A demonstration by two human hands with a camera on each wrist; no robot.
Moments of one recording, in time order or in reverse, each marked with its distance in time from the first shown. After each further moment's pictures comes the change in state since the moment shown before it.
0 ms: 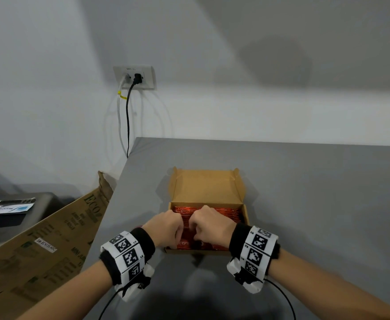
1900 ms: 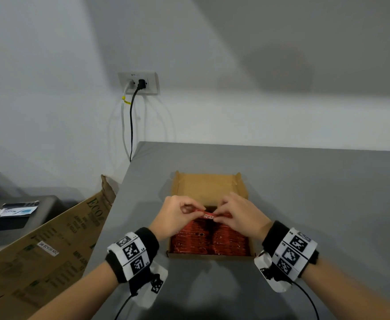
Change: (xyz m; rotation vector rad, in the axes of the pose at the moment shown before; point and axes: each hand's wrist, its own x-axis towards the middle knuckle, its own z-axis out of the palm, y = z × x) left_hand 0.006 0.018 -0.012 -0.751 0.602 0.110; right_hand -0.028 0.057 -0.023 -0.027 0.293 -0.036
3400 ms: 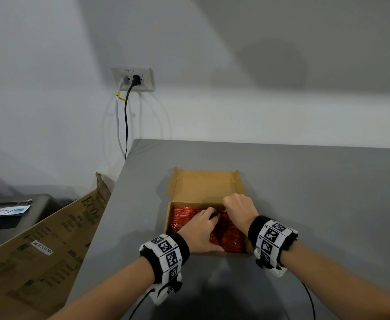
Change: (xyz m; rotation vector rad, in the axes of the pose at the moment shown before) left_hand 0.007 -0.015 0.068 0.712 -0.501 0.140; right_hand 0.016 0.003 0.010 -0.429 -0.136 0.293
